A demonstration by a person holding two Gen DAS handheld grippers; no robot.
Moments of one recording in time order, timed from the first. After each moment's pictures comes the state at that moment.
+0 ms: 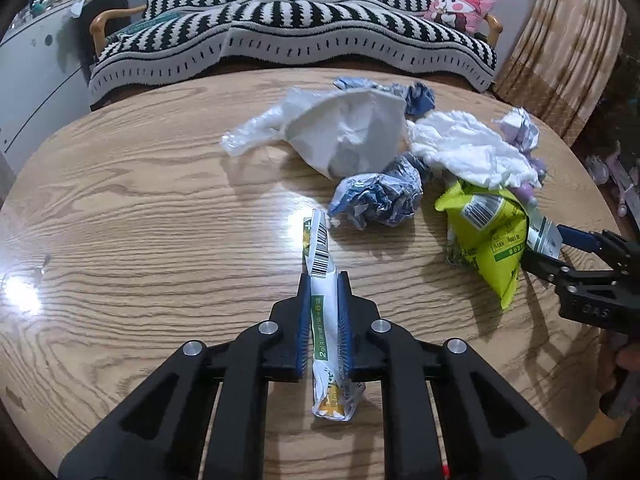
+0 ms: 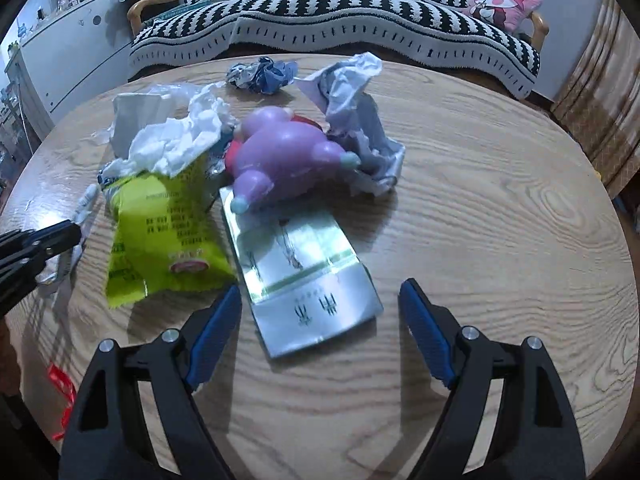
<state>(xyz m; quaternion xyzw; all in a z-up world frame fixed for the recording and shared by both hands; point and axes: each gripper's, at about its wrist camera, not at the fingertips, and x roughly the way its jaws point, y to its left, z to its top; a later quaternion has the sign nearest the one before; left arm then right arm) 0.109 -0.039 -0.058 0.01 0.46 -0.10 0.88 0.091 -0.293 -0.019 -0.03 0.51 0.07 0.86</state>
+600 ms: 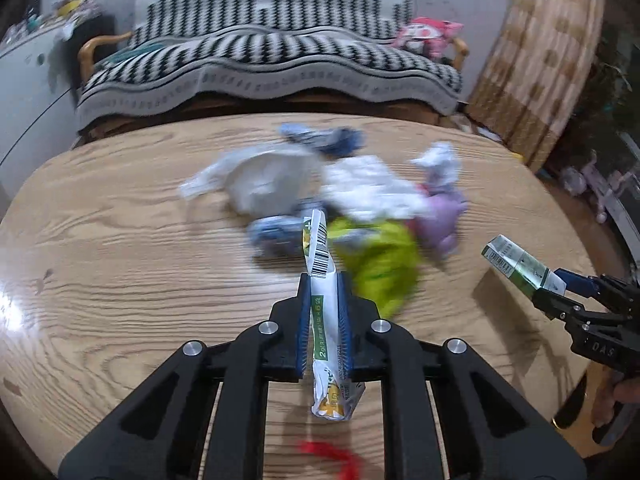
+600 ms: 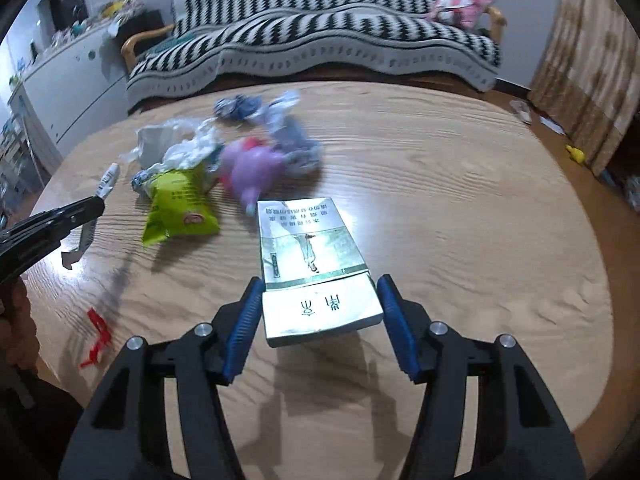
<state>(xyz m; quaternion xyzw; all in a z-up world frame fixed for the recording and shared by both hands) 0.070 -0.095 -0.010 0.00 0.42 -0.15 0.90 -0.003 -0.367 0.042 0.02 0.48 0.04 0.88</state>
